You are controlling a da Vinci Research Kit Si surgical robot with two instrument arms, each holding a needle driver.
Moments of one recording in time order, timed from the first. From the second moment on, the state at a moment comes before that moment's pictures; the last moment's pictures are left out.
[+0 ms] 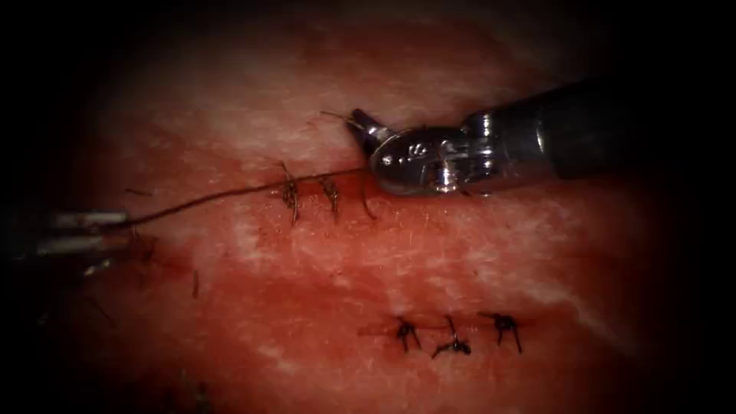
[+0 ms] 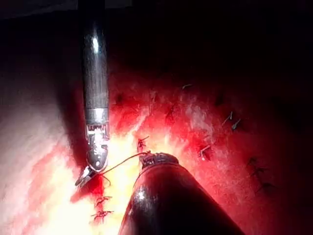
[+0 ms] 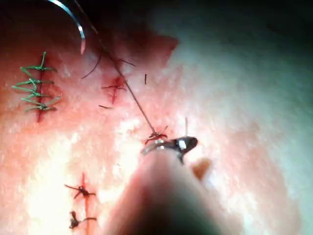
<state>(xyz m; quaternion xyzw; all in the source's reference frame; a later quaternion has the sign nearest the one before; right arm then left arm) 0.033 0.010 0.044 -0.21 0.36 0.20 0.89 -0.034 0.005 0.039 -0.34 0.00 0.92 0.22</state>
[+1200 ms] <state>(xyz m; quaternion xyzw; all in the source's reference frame) 0.031 0.010 0.046 -0.21 0.36 0.20 0.89 -0.026 0.007 0.029 -0.36 0.06 0.90 0.24</state>
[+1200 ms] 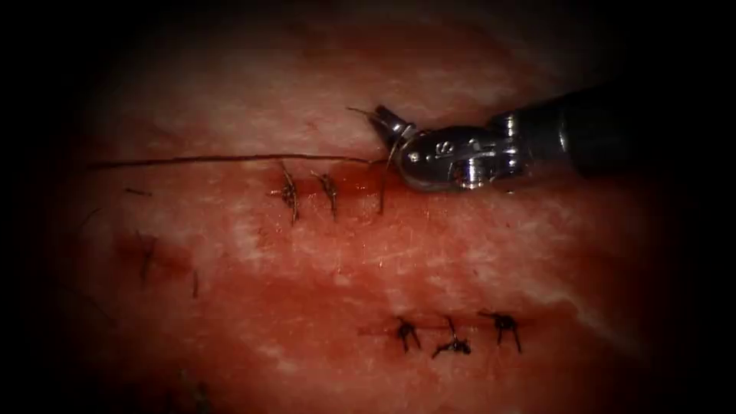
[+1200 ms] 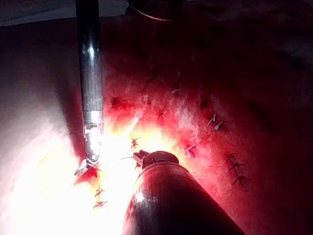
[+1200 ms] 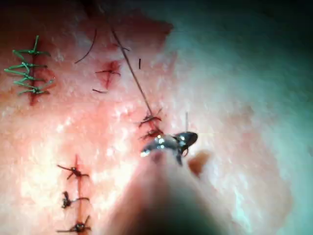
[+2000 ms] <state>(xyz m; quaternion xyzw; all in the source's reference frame) 0.031 0.007 0.048 -0.19 0.35 0.20 0.90 -0.021 0.018 0.023 -0.46 0.19 0.82 0.27</state>
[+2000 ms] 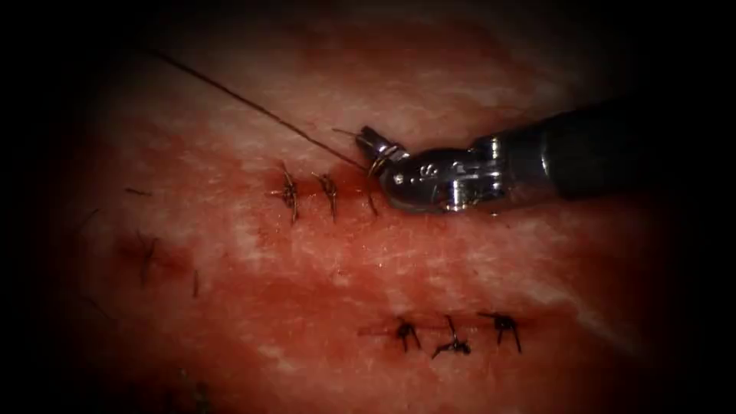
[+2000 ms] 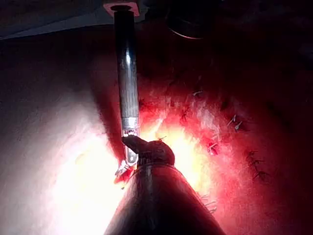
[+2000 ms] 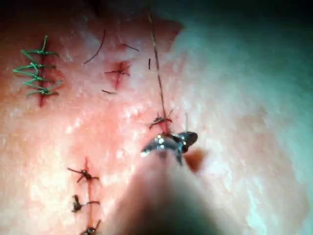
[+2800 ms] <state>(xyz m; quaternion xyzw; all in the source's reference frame) 0.029 0.003 0.051 -0.14 0.32 0.20 0.91 -0.020 0.025 0.023 -0.58 0.19 0.74 0.29</state>
